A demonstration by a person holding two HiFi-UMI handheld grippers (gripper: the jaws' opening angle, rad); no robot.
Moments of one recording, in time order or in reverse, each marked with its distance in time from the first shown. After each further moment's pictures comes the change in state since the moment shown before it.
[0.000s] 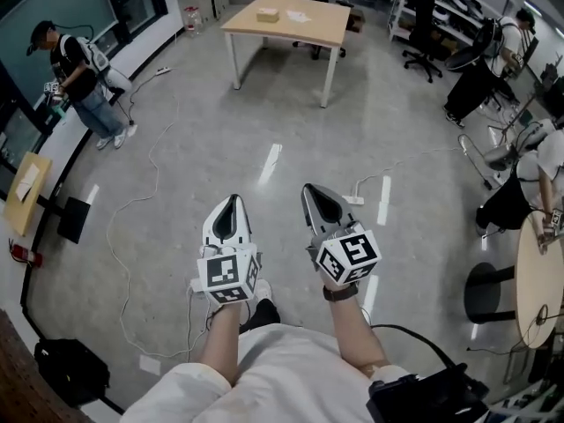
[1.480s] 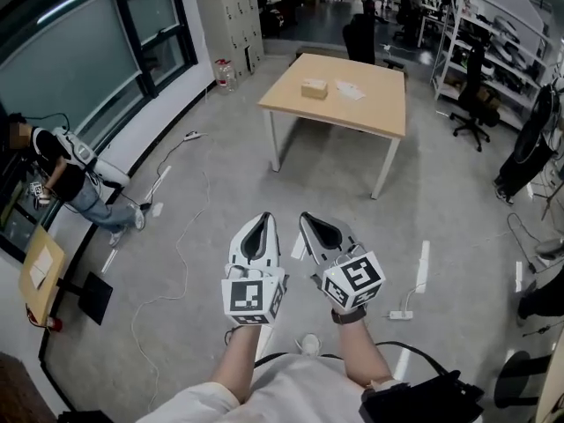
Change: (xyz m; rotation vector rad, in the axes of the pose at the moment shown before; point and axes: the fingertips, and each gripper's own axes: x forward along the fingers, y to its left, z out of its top) left arm 0.548 0.226 0.120 0.076 -0.192 -0.082; right arm 0.588 -0.179 0.046 -0.067 -0.041 0.193
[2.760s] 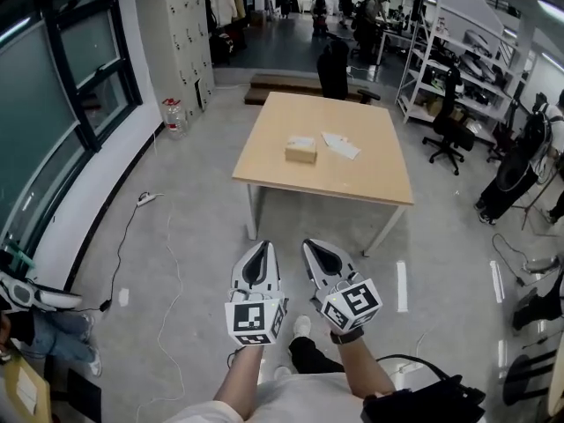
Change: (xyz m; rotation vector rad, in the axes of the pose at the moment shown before) left arm 0.468 0.288 -0.109 -0.131 0.027 -0.168; right arm 0.453 -0.287 -0.052 -0.037 -0.007 -0.216
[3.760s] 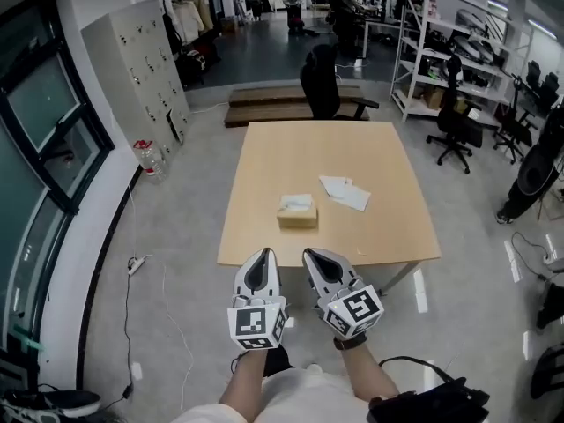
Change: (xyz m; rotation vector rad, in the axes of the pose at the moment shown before) left arm 0.440 0.111 -0.064 0.030 0.077 -0.111; right arm 0.300 -0.321 -0.040 0.061 -0.016 -0.108
